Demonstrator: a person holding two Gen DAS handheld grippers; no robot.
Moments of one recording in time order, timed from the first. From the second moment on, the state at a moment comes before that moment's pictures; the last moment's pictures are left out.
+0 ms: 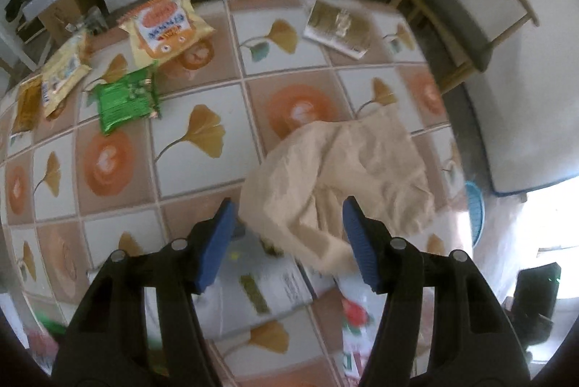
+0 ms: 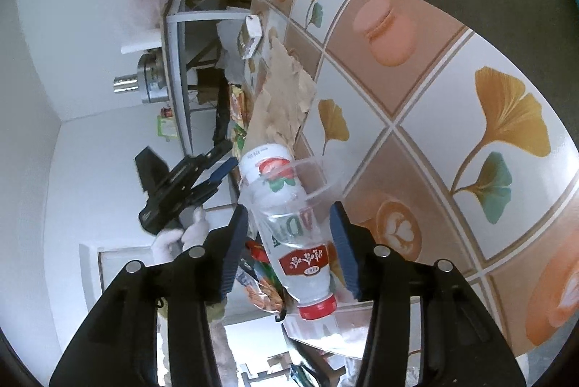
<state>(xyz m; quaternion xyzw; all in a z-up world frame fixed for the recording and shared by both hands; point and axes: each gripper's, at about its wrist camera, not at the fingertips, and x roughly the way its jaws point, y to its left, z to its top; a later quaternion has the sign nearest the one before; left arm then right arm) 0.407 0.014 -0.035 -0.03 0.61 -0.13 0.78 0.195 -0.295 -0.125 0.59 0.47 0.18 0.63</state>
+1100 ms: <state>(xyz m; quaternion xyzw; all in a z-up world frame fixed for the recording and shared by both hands) 0.423 -0.065 -0.076 0.13 0.61 -0.19 0.76 0.242 -0.271 -0.135 0.53 0.58 0.13 0.61</state>
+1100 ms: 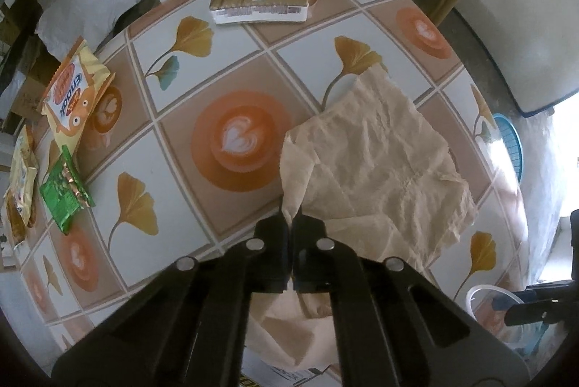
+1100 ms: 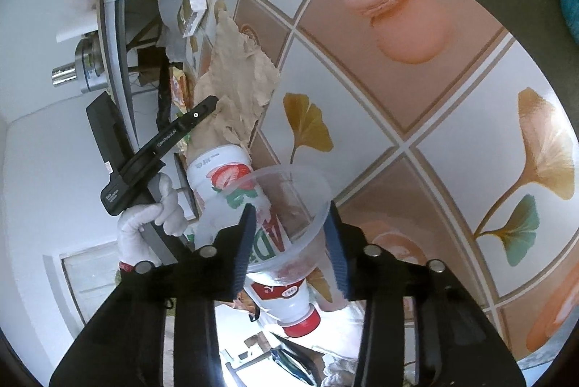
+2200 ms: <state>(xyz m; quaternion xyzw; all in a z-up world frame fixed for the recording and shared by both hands) 0.328 -0.079 0.122 0.11 0.33 -0.26 0.90 0.194 -0.324 -0.022 0.43 0.42 0.13 0.79</state>
